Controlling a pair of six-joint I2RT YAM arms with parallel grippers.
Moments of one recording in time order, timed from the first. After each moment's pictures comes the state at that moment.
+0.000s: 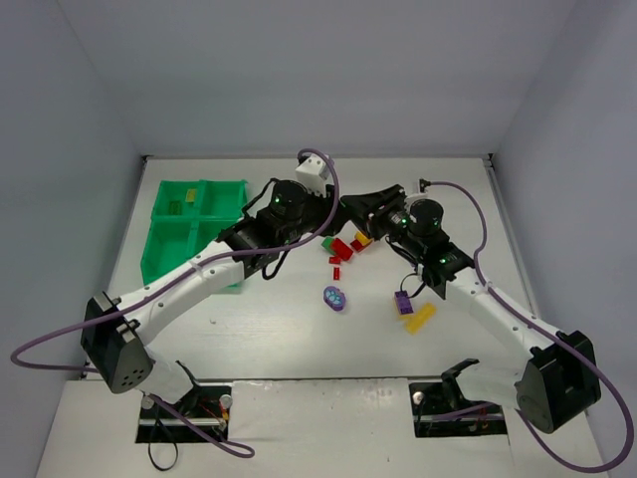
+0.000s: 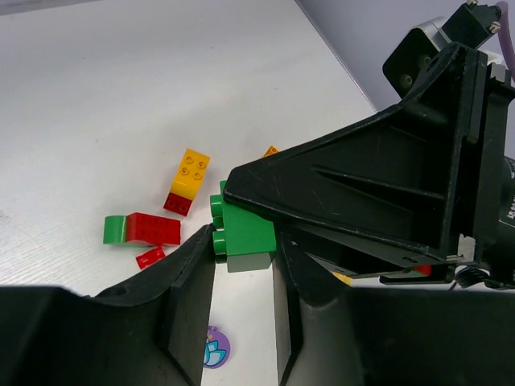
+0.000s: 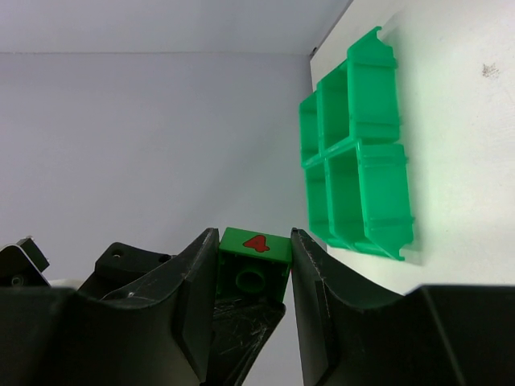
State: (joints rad) left arm -0.80 1.47 1.34 -0.16 -0.04 -0.42; right arm 0.47 1.19 0.81 0.24 -0.16 1.44
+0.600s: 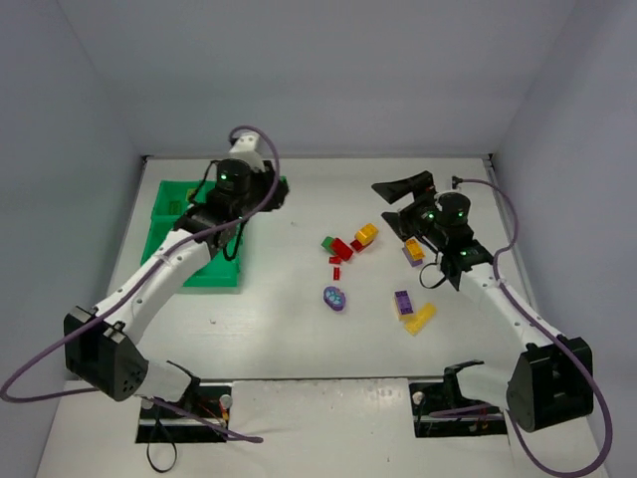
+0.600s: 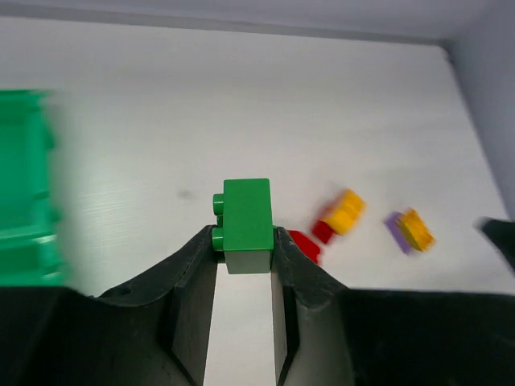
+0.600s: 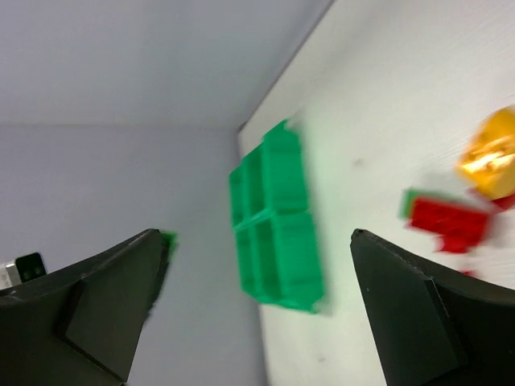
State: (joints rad) left arm -0.51 1.39 1.30 -0.24 -0.03 -0.42; right arm 0.26 1.19 0.79 0.17 -0.22 1.28
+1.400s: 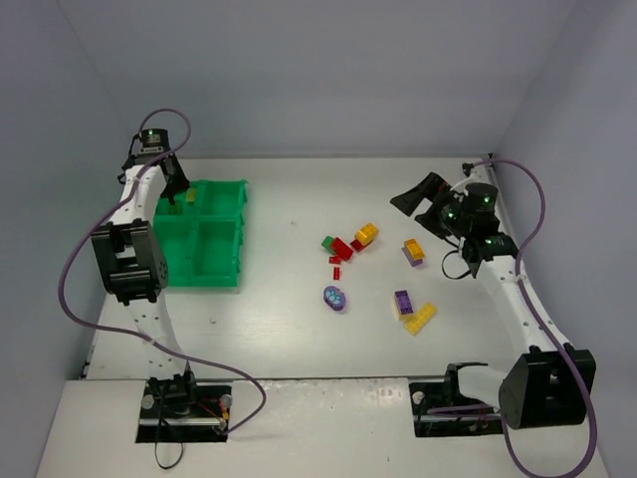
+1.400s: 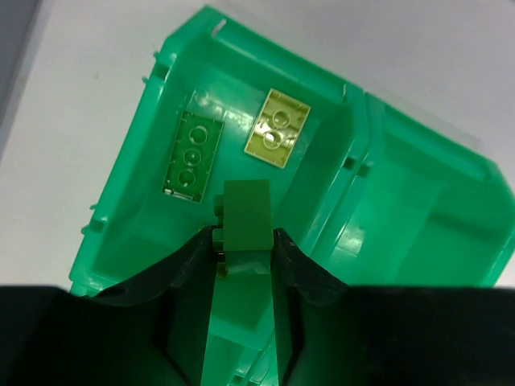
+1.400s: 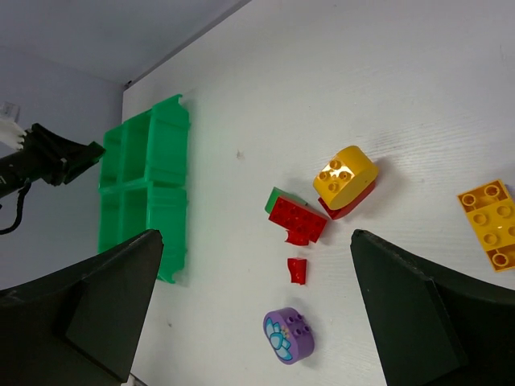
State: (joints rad) left arm 0.13 2.05 1.85 -0.66 -0.10 -0.32; right arm 0.06 1.20 0.92 -0.15 -0.37 0.71
